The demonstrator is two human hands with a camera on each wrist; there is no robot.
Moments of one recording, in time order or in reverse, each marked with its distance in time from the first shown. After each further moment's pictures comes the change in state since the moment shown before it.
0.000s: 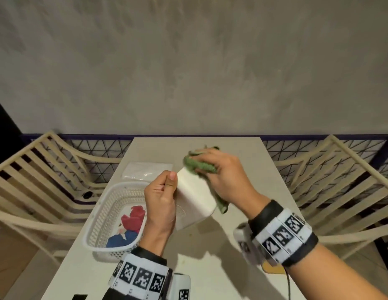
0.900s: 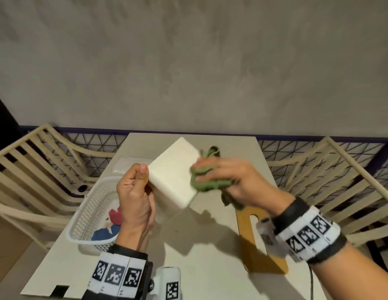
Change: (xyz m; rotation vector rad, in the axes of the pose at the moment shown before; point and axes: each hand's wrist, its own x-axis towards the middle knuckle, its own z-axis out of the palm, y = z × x) left_hand -0.004 0.008 0.013 -0.318 0.107 0.006; right_hand -0.019 0.032 -0.073 0.079 -0.344 -0.278
